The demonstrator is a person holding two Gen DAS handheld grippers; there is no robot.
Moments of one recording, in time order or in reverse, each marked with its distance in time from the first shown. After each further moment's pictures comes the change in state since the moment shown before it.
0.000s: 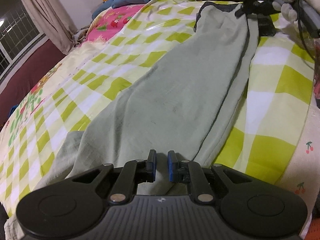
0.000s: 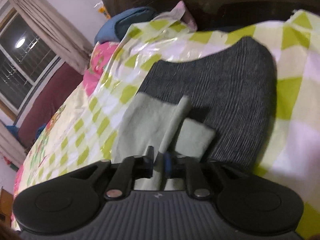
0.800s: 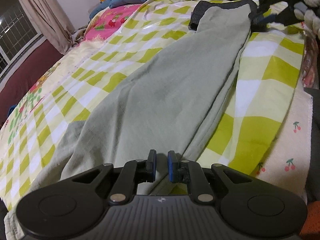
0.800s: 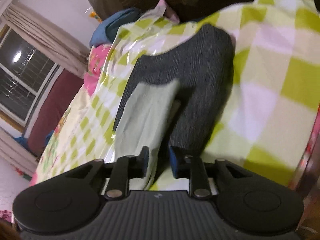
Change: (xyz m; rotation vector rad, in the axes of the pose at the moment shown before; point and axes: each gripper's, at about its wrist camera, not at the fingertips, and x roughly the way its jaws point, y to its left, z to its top) left arm -0.013 -0.001 -0.015 0.008 0.004 -0.015; right arm -0.037 -0.036 -0.033 0.101 0.085 0.035
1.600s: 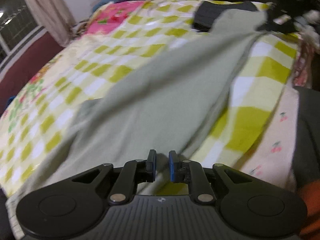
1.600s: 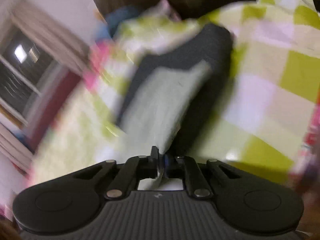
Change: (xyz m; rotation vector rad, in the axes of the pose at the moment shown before) left arm -0.031 0.020 -0.016 -0.050 0.028 -0.005; right arm -0.001 -0.010 -0.009 -0.029 0.017 -0.047
